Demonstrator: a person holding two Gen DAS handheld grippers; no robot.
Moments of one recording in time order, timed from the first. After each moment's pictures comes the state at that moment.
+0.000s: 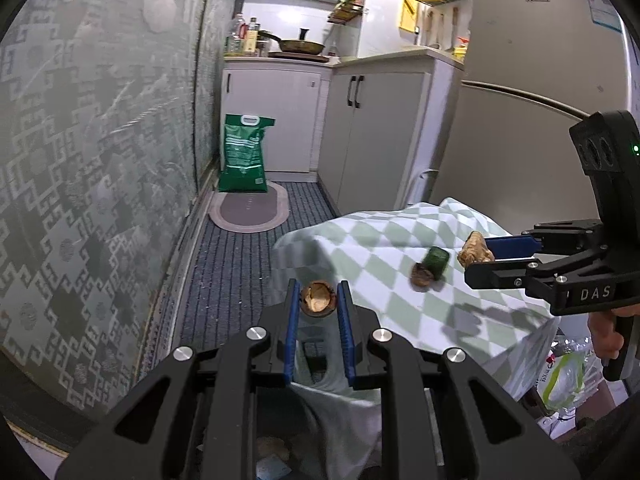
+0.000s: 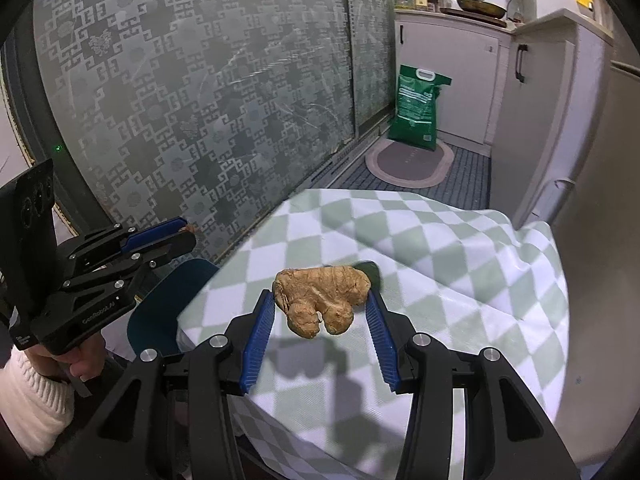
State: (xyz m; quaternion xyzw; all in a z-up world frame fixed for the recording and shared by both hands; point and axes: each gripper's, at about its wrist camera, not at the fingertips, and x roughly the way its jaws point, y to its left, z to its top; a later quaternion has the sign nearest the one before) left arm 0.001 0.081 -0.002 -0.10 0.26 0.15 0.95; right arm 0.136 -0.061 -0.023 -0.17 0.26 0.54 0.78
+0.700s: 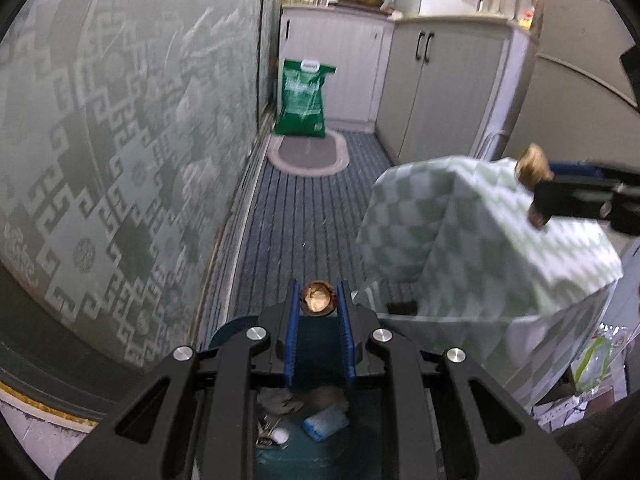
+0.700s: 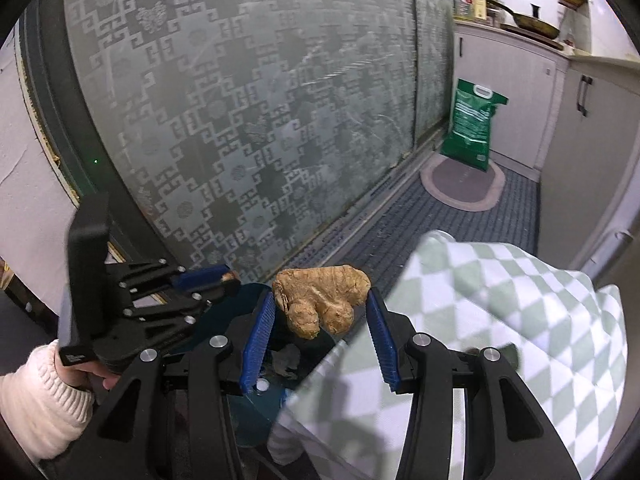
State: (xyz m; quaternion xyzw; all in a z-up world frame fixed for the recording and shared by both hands) left arm -0.046 0.155 -0.042 -0.14 0.36 0.22 0.90; right arm 0.075 0.023 -0.007 -0.18 0.24 0.60 0.74
